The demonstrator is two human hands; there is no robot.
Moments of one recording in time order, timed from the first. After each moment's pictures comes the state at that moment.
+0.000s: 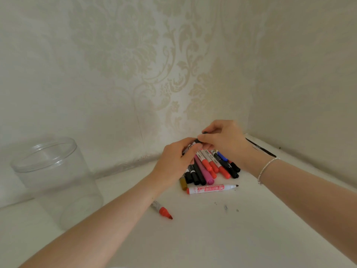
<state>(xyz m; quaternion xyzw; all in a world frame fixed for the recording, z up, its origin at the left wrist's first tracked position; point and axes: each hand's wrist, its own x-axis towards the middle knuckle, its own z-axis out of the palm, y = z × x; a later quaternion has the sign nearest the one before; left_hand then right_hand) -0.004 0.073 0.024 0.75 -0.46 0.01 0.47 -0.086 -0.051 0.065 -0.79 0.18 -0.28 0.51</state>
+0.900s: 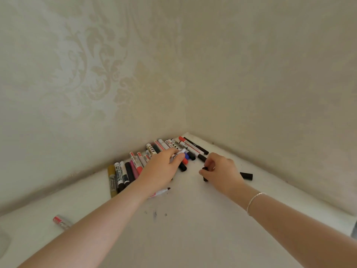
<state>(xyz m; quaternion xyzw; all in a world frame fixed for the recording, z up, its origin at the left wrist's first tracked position) -0.055 -0.049 -0.004 0.80 -0.51 -0.02 0.32 -0.195 -0.161 -0.027 -0.84 0.38 -0.21 0.33</state>
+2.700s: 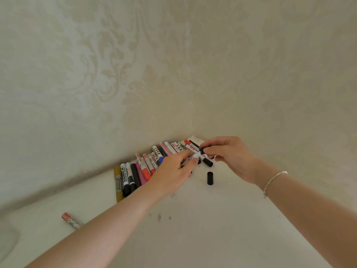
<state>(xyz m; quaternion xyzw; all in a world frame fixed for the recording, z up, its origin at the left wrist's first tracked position) -0.080 -0.043 0.008 0.74 -0.54 -0.10 0.40 -0.200 -0.172 0.034 -0.71 0.24 -0.25 0.61</state>
